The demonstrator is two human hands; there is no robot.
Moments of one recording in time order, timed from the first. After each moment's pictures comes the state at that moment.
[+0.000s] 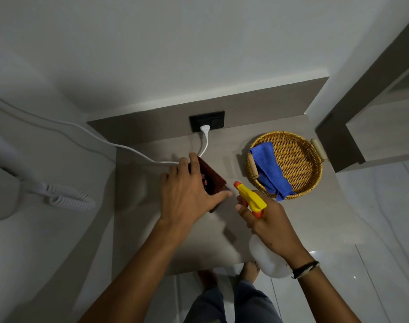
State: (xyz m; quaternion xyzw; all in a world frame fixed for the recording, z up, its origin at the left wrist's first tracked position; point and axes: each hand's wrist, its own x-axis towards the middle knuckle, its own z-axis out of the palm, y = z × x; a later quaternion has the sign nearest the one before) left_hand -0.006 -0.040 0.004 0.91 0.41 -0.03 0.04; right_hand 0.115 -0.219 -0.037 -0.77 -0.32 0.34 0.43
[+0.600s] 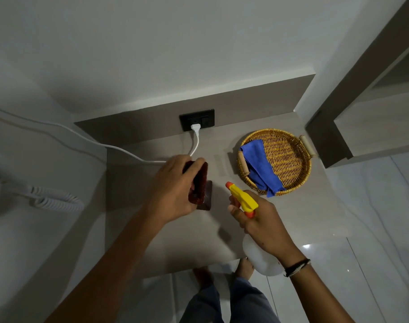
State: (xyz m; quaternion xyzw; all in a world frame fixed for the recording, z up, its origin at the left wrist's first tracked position) left_hand -0.020 -0.010 -0.004 0.97 0.21 -0.02 0.10; right_hand 0.115 -0.228 -0.037 -0.77 -0.32 0.35 0.43
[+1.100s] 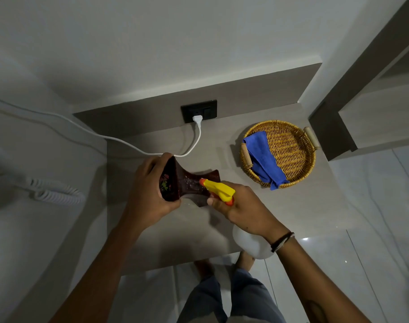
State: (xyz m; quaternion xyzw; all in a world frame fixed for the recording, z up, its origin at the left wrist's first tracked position) left_hand -0.084 0.007 -0.039 0.90 0.33 0.12 0.28; right_hand 0.107 -0.186 -0.039 -0.73 -0.43 0.39 0.37
